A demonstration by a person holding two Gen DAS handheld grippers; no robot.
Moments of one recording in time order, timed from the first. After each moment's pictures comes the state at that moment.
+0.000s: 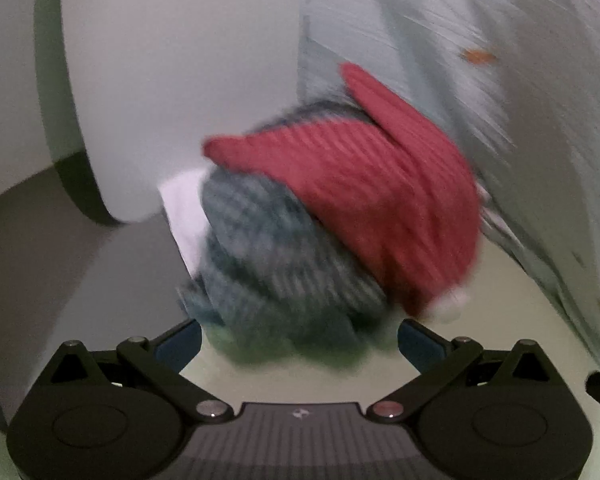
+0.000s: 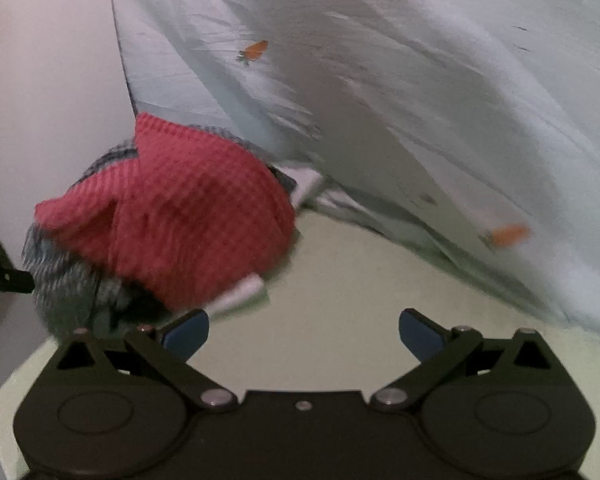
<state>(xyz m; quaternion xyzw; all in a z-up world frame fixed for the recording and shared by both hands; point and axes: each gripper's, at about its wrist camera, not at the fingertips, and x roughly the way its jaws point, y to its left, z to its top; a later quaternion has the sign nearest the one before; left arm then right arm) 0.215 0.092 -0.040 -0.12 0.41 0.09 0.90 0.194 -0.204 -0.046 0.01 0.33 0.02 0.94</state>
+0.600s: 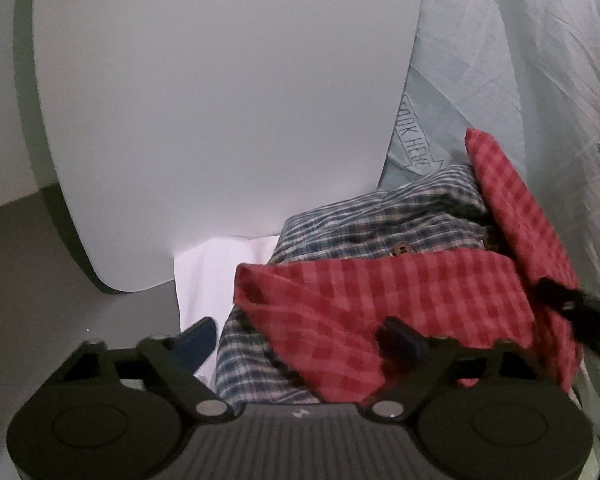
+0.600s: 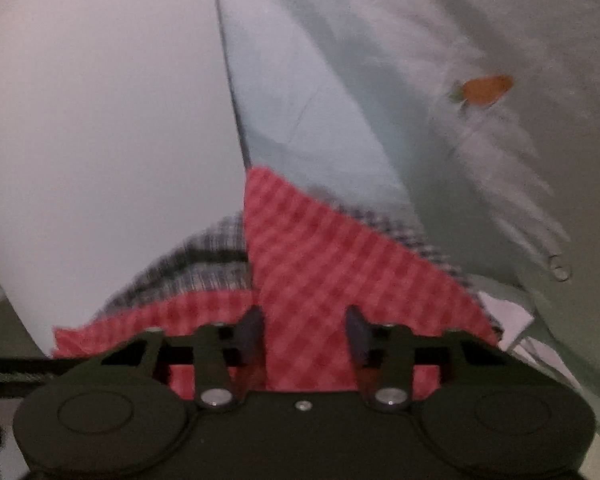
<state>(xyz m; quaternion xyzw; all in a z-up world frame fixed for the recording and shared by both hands) 0.348 0.141 -0.060 -0.17 0.39 0.16 0.89 0.407 -0.056 -0.062 -0.03 0.30 0.17 0.94</state>
